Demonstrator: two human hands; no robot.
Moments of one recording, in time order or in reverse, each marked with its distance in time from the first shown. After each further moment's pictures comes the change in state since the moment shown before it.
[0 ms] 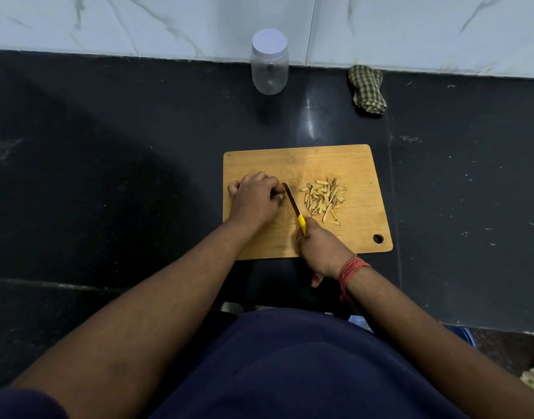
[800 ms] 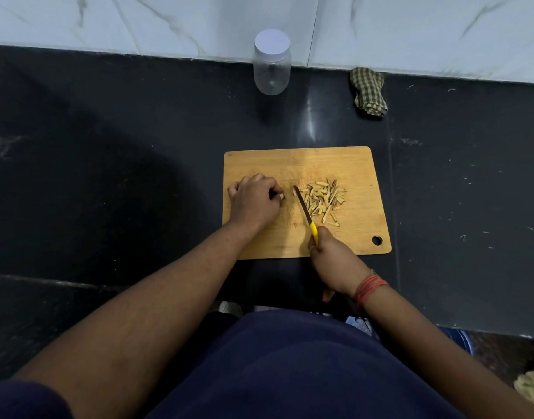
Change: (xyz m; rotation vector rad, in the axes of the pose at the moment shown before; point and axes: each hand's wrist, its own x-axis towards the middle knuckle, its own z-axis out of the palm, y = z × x) left_hand -0.002 -0.001 0.005 -0.060 0.038 -0.055; right_hand -0.021 0.020 -0.005 -0.089 0.038 -0.038
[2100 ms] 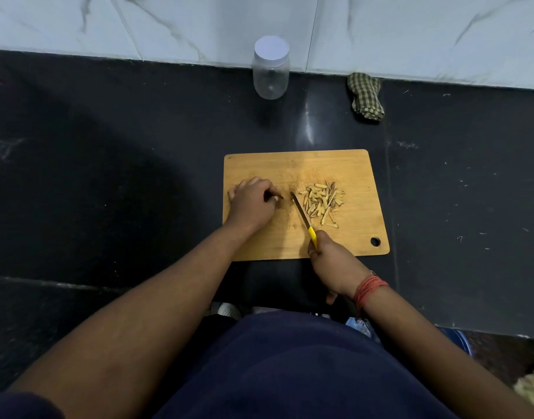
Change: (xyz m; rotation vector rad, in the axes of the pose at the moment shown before) left_hand 0.000 -0.004 -0.007 -0.158 -0.063 -0.019; right_hand -0.001 0.001 0.001 -0.012 -0.010 0.009
